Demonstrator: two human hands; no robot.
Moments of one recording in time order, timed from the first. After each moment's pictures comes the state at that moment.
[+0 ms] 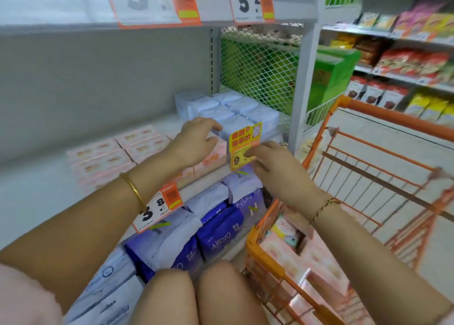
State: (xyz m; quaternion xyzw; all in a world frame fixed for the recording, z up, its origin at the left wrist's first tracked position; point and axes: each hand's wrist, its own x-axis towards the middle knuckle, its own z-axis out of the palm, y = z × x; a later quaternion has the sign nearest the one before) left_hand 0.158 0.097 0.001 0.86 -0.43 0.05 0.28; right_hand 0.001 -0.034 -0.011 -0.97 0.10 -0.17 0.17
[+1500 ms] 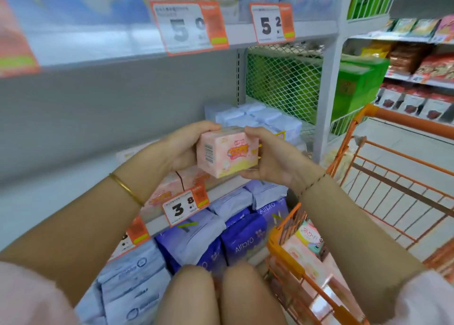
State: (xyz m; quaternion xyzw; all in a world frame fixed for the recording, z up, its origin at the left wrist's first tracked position) left_hand 0.119 0.147 0.053 0.67 -0.15 -0.34 0.64; right_hand 0.030 -0.006 0.024 -0.59 0.10 0.02 0.80
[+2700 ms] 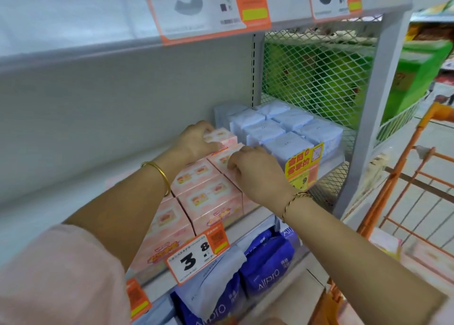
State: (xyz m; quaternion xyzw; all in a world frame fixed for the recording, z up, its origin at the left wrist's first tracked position) left_hand 0.297 0.114 -0.015 0.92 -0.28 0.01 0.28; right_hand 0.146 0.017 -0.017 -0.99 0.04 -0.15 0.08
